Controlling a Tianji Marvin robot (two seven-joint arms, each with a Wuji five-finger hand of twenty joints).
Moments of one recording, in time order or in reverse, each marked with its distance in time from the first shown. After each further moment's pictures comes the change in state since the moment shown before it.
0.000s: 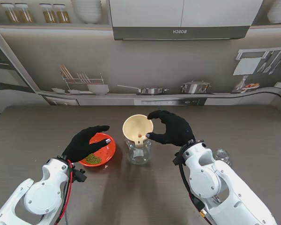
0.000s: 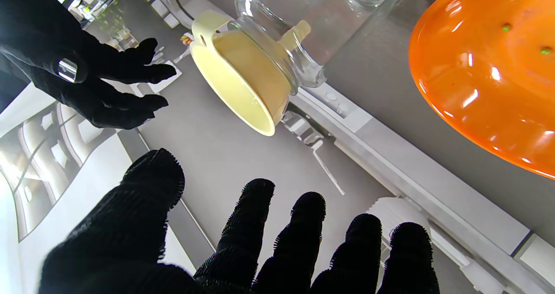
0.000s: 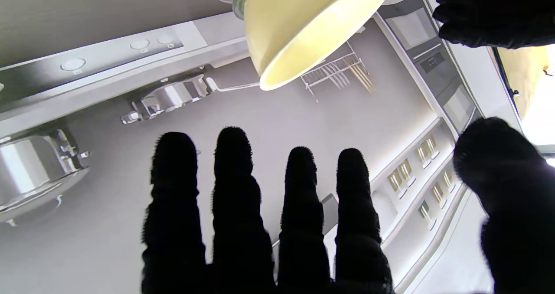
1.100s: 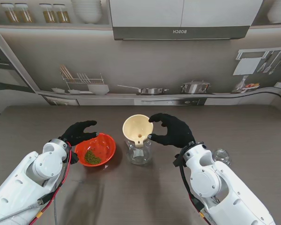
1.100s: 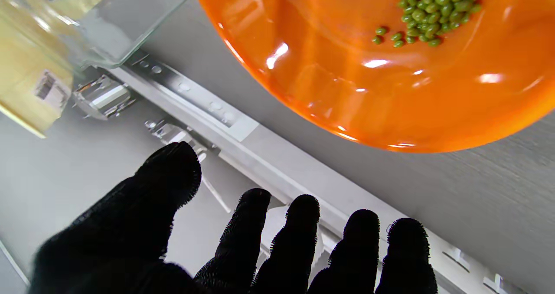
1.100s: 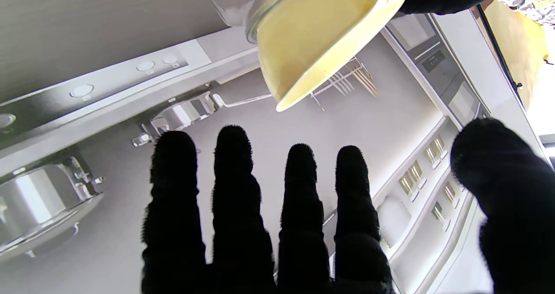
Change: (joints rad) left arm -0.358 0.014 0.079 0.446 0.059 0.105 -0.105; right arm 0.012 -0.006 -0.003 0.066 0.062 -0.039 -0.007; left_hand 0.009 -0.108 0.204 0.000 -0.079 -0.015 -0.021 -0.011 -0.034 -0.048 0.000 0.009 0.024 -0.015 0.018 0.009 0.026 -0.016 0.013 0.013; right_hand 0.000 0.000 0.024 0.000 0.025 0.008 0.000 0.000 0.026 0.001 0.000 0.000 0.012 0.000 0.000 0.000 0.011 0.000 -0.003 0.000
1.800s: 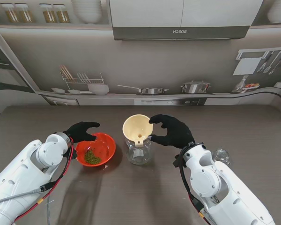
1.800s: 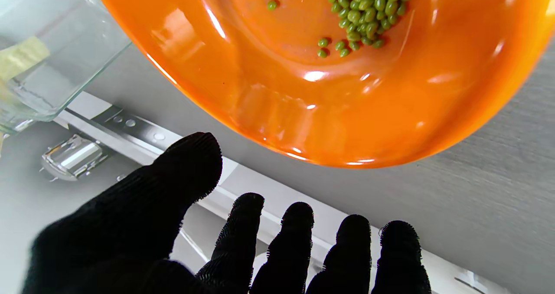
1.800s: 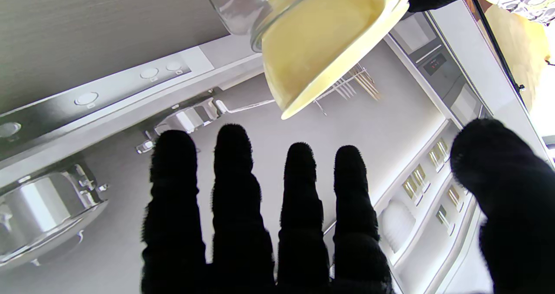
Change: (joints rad) left arm -0.172 0.031 0.113 0.180 0.057 -0.034 -0.126; right arm 0.004 0.000 -0.003 0.013 0.010 -0.002 0.008; left_hand 0.041 -0.121 0.184 -0.002 -0.048 -0.047 -0.004 -0.010 -0.077 -0.044 -0.001 0.001 -0.053 -0.058 0.008 0.000 -0.022 -0.059 0.000 0.001; right_hand 0.000 0.000 0.000 0.000 0.000 0.015 0.014 0.000 0.013 0.006 0.004 0.000 0.024 0.000 0.001 0.000 0.009 0.000 0.000 0.000
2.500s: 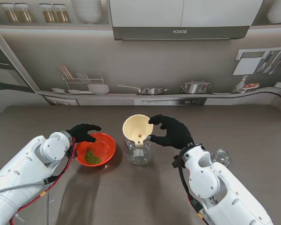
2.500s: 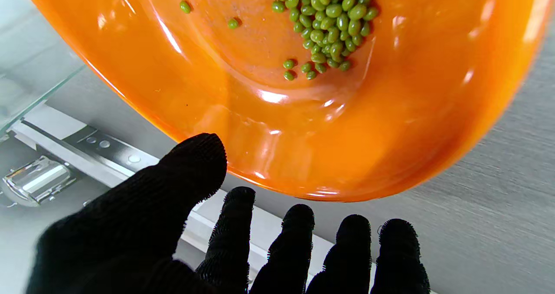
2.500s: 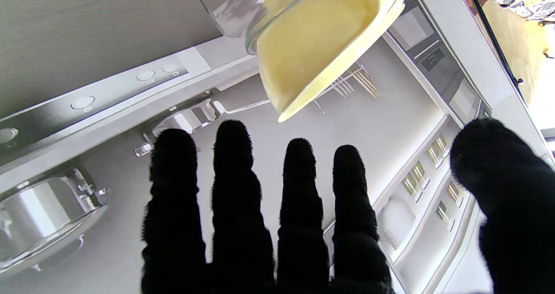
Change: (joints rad) left arm -0.109 0.002 0.104 0.139 -0.042 0.019 -0.033; right arm 0.000 -0.006 -0.009 0.011 0.013 -0.006 -0.021; left_hand 0.017 0.000 0.011 -0.001 0.029 -0.084 0.023 0.026 -0.022 0.005 0.001 0.000 -0.003 0.000 0.000 0.001 0.017 -0.007 0.000 0.000; right_hand 0.000 0.000 0.000 0.000 0.002 0.012 0.013 0.000 0.038 0.007 0.011 0.000 0.020 0.000 0.004 0.000 0.012 0.000 0.000 0.000
